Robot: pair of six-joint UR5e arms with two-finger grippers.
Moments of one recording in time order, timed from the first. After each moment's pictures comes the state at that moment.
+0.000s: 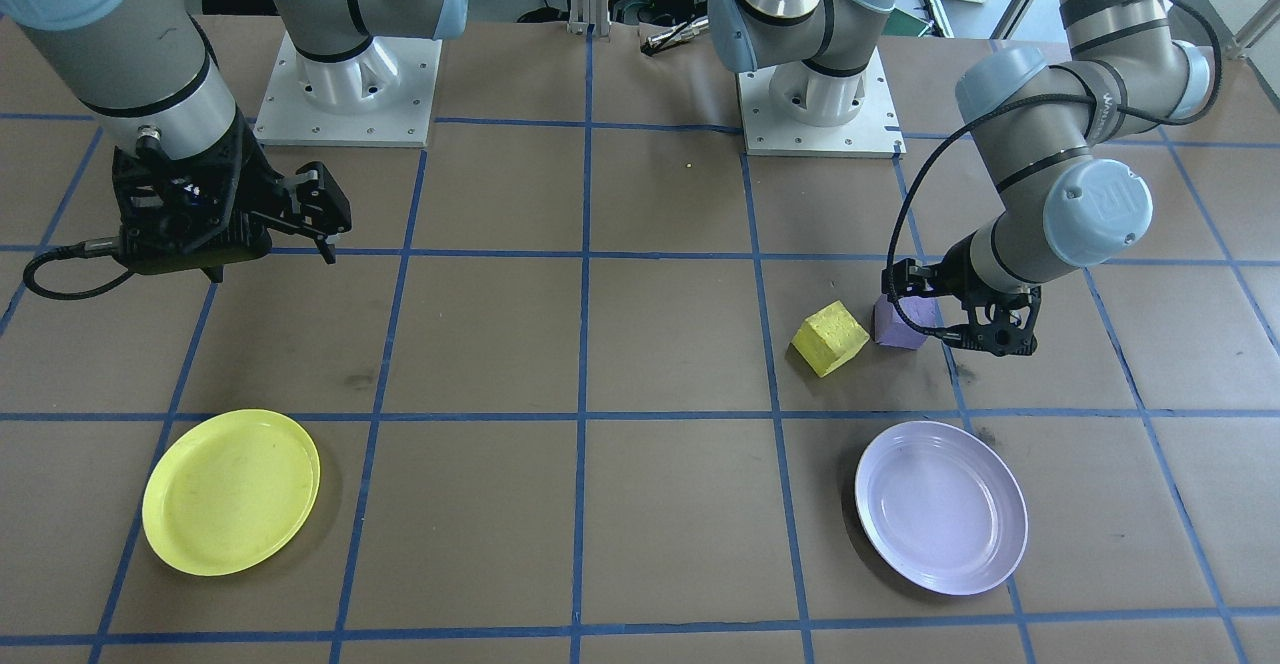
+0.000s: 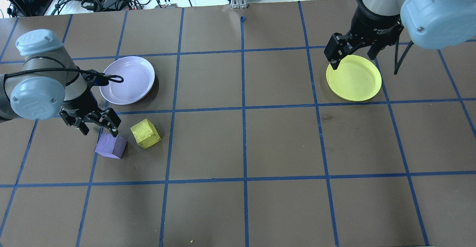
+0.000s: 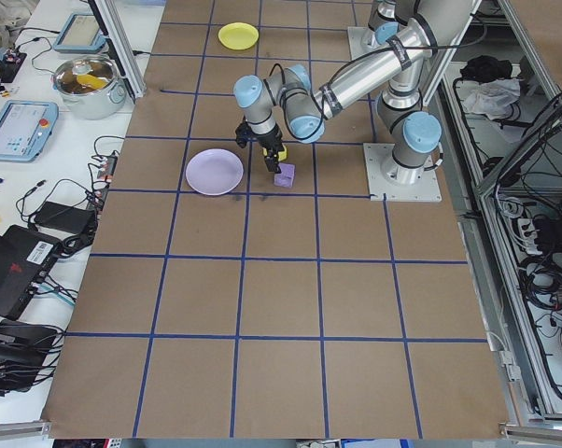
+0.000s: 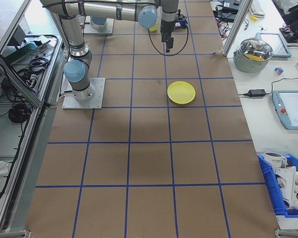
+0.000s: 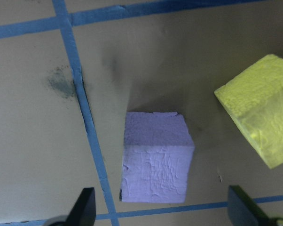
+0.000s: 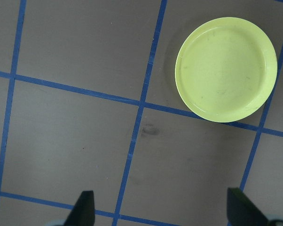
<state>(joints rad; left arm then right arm) -1.24 -1.75 -1.96 -1.28 1.69 0.42 1.54 -1.50 1.60 -1.67 -1.59 -0.26</state>
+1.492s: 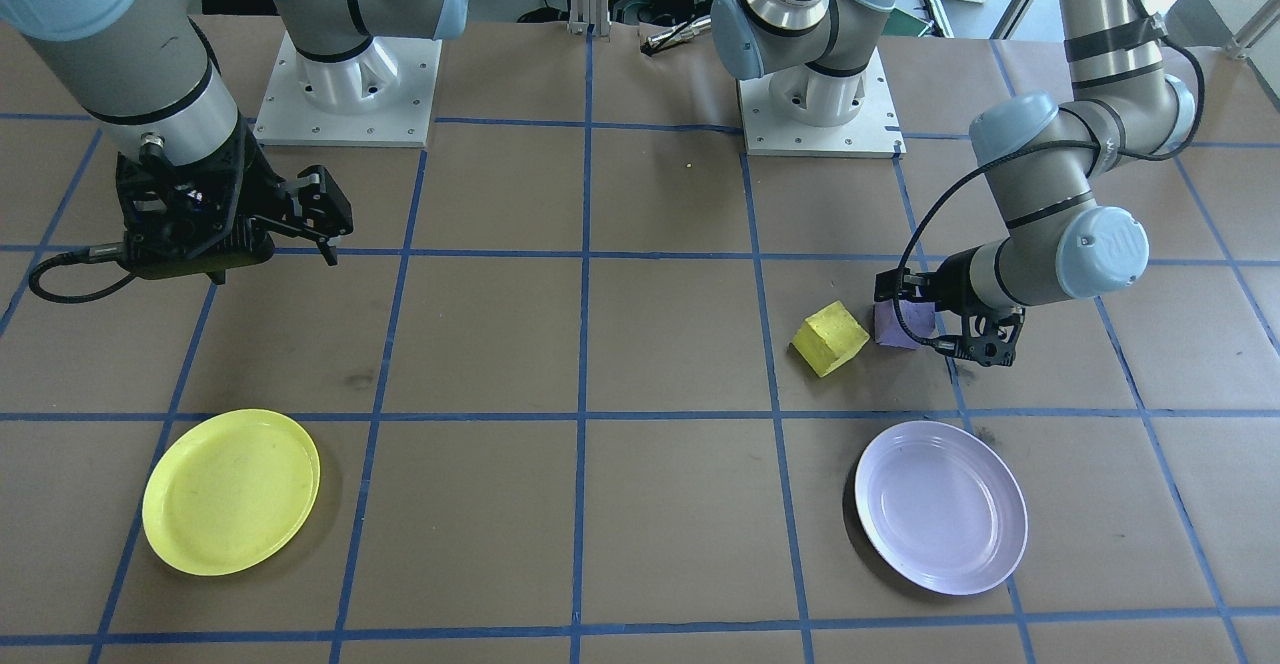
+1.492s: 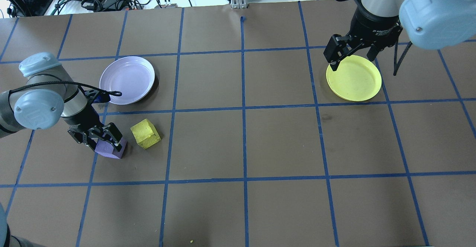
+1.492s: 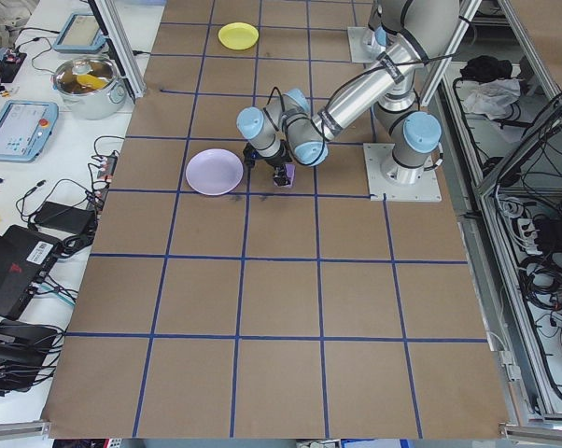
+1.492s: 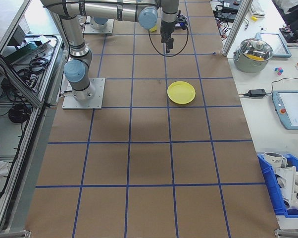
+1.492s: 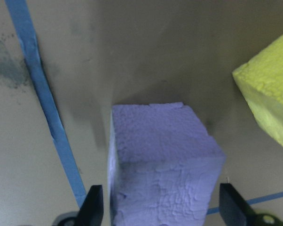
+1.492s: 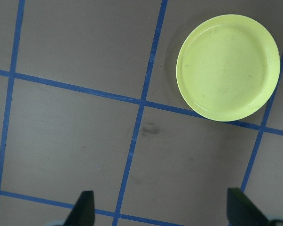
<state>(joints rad) -1.16 -1.83 -2.01 -1.28 1.61 0.51 1.54 -1.50 1.60 -1.67 -1.59 -0.26</state>
